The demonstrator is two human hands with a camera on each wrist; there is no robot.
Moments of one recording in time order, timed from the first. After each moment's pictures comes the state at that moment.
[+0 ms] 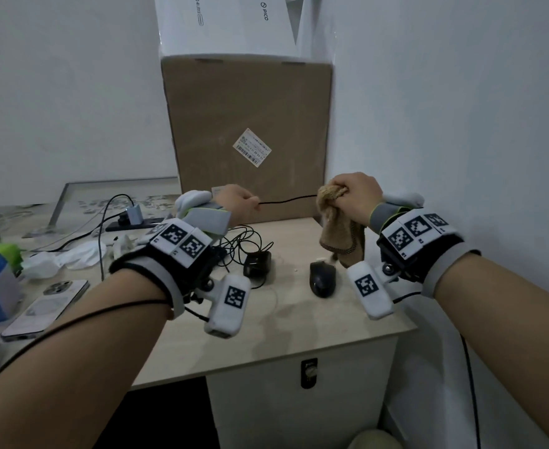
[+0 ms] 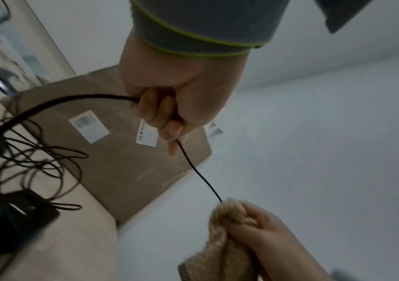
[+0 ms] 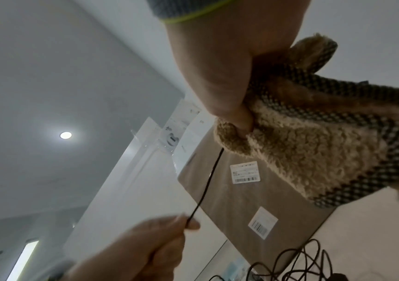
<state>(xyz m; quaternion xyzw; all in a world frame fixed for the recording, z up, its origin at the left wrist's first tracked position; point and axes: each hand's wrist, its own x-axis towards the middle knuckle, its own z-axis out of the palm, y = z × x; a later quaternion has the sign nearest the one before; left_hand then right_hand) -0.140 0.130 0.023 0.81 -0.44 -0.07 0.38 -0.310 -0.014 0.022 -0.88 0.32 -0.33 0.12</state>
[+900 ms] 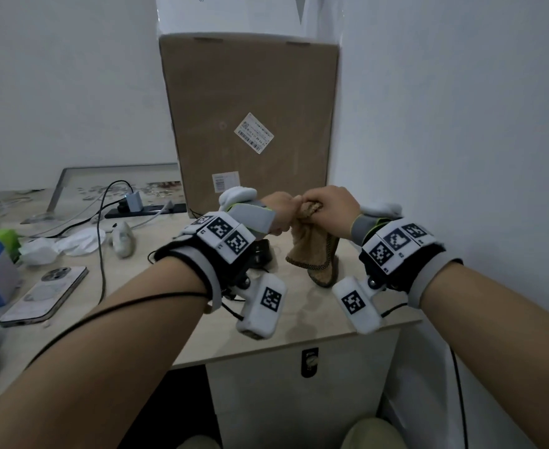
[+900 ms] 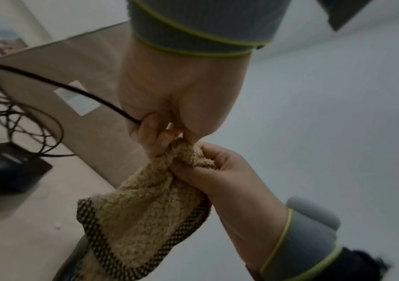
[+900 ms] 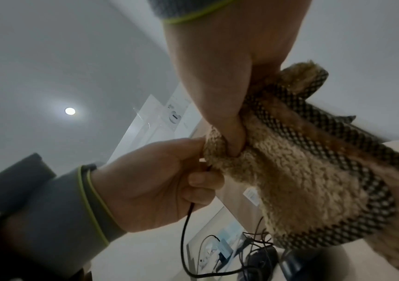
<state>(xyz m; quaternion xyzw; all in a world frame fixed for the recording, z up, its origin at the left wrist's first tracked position) -0.172 0.083 -0.006 0.77 -0.48 -0.23 0.36 -0.288 0.009 -0.013 -0.93 0.22 -0.27 0.12</state>
